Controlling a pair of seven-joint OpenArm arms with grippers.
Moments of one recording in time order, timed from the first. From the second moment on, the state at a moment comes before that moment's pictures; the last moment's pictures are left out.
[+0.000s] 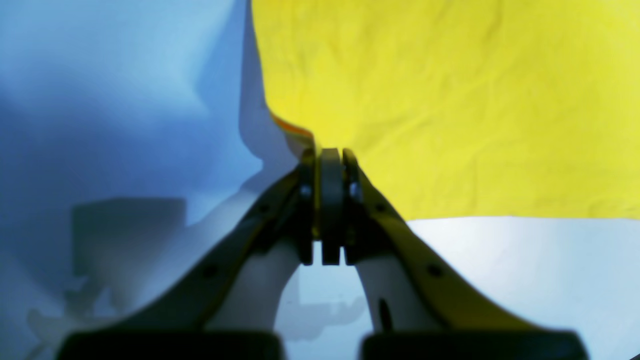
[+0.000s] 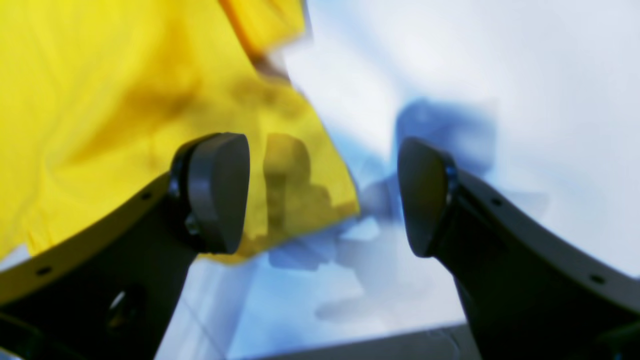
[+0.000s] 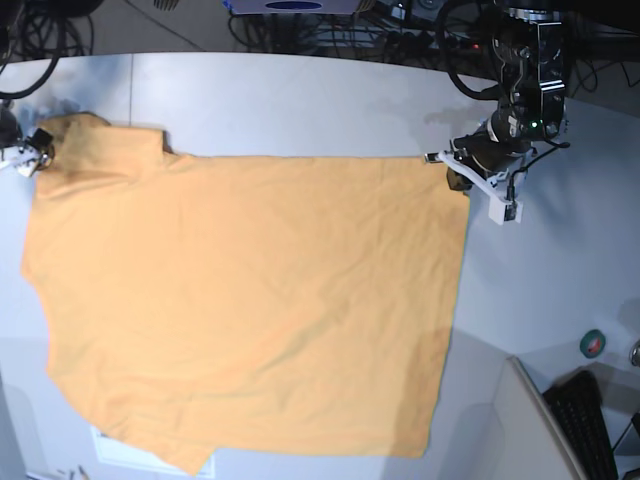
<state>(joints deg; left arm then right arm) 15.0 -12.4 -10.3 85.3 -23.5 -10.3 39.3 -13.6 20.4 28.4 71.6 33.2 8.4 -49.6</state>
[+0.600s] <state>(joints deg) 15.0 -12.2 -10.4 85.2 -23.5 -10.3 39.3 -15.0 18.6 28.1 69.8 32.7 8.6 -48.0</state>
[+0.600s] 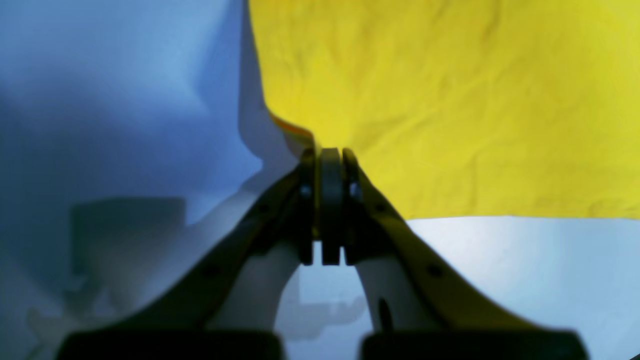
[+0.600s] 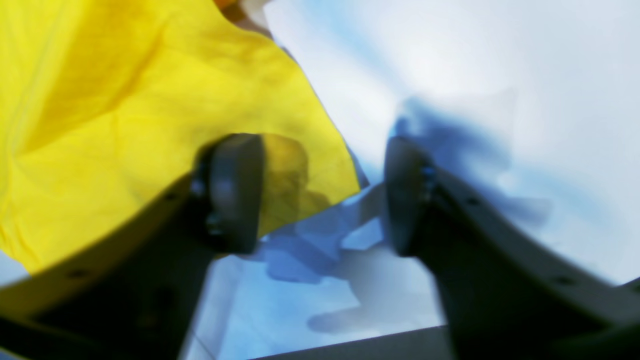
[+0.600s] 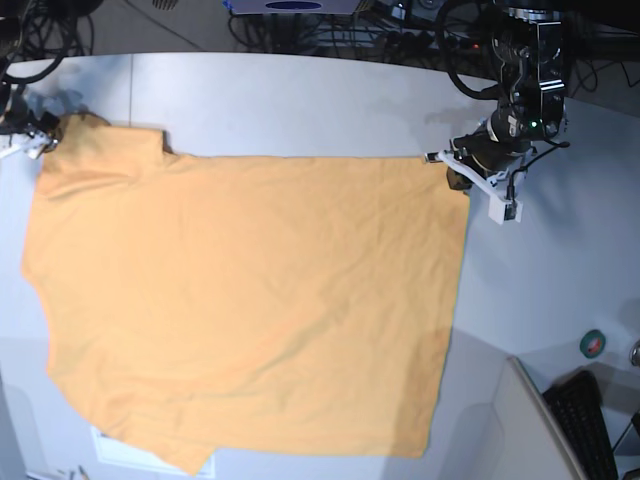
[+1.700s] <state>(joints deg) 26.5 -9.3 -15.7 97.0 -23.5 -10.3 39.3 -30.6 8.4 39.4 97.9 32.9 15.9 -60.5</state>
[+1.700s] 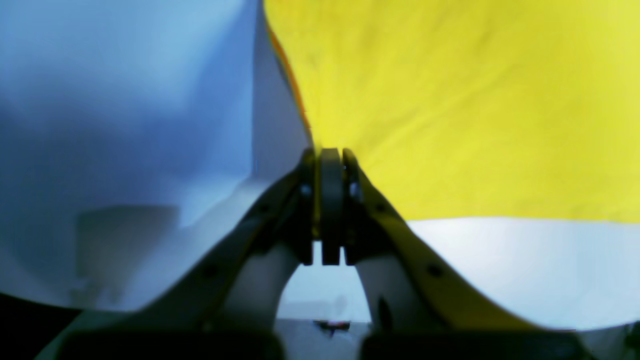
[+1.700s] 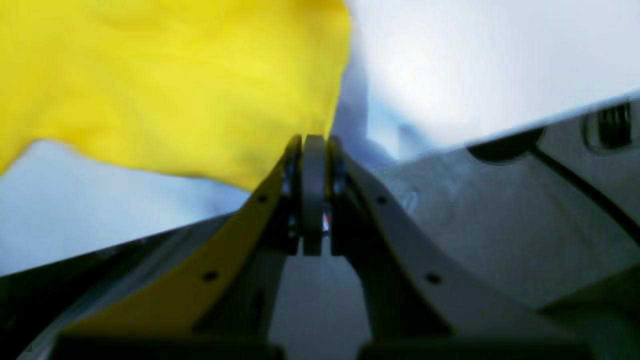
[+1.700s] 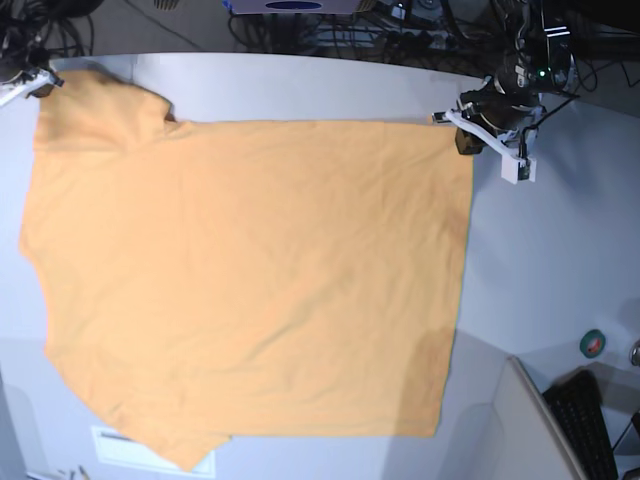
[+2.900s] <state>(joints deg) -2.0 -9.6 -15.6 79.7 -23.3 -10.2 39.7 13.8 19.0 21.8 70.7 32.3 8.3 -59.0</state>
